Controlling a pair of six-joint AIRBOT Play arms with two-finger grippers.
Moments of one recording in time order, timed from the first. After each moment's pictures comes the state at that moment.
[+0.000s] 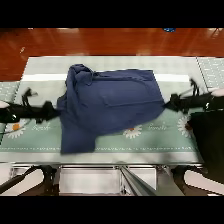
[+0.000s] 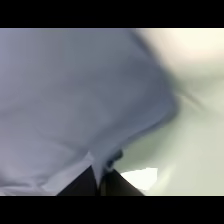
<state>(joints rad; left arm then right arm) 0.37 -1.18 0.69 0.70 -1.14 -1.24 -0.30 -1.33 0.90 -0.78 1.15 1.26</state>
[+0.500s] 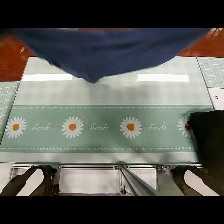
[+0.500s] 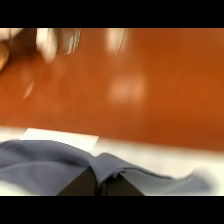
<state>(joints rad) 0.39 -0.92 1.41 0.44 -1.11 -1.11 -0.28 -1.07 1.89 -0.88 1.25 1.37</state>
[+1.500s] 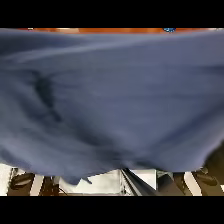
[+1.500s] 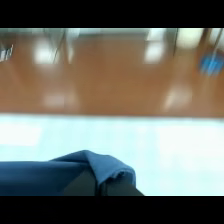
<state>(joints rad) 0.32 -0.43 1.43 1.17 -1.12 -1.52 -0.28 -0.66 1.71 -1.14 1.50 1.52</state>
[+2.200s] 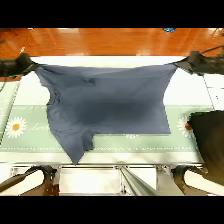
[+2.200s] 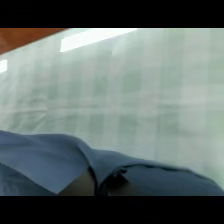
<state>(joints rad) 0.25 -1.25 1.19 0.87 -0.89 -1.32 -0.26 -1.33 1.27 -0.64 1.08 1.20</state>
